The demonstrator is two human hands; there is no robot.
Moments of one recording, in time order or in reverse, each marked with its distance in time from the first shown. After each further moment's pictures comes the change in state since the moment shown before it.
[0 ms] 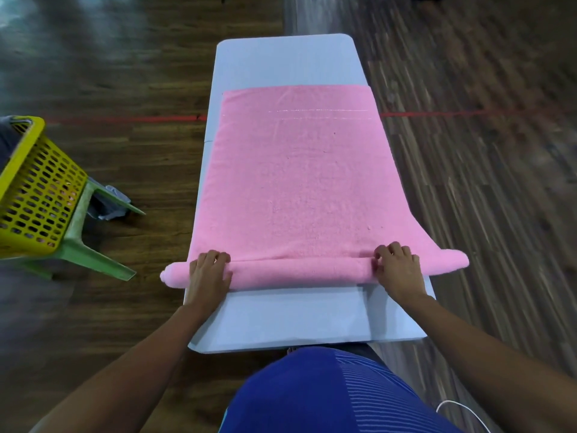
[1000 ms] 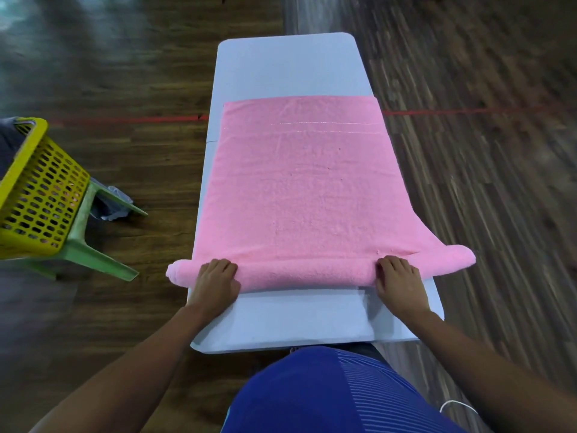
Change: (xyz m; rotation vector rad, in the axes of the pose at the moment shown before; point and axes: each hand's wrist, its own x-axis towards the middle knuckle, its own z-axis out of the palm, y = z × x) left_hand -0.006 0.002 0.000 0.059 -0.082 0.114; right_hand -0.027 0.002 0.015 0.071 0.063 -0.079
